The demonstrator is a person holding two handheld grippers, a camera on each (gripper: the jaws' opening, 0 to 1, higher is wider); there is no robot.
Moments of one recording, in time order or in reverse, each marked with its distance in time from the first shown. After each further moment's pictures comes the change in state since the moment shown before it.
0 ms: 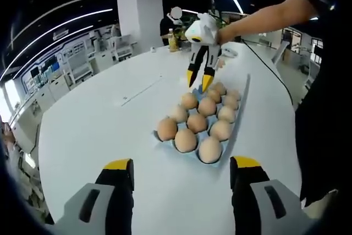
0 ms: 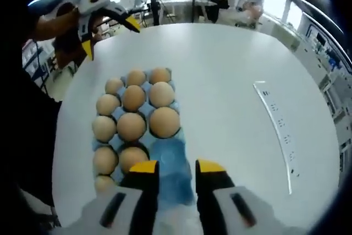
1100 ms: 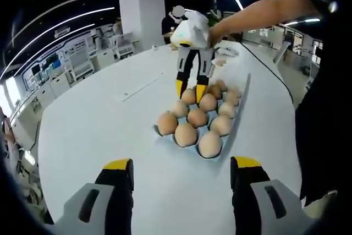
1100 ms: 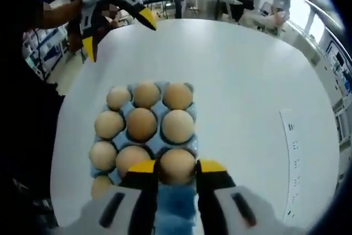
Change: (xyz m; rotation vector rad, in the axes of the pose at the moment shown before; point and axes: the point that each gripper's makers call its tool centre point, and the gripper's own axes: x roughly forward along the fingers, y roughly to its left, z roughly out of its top) left arm -0.004 -0.001 -0.010 -0.014 0.006 0.004; right arm 0.047 0.020 0.053 -0.151 0.049 0.105
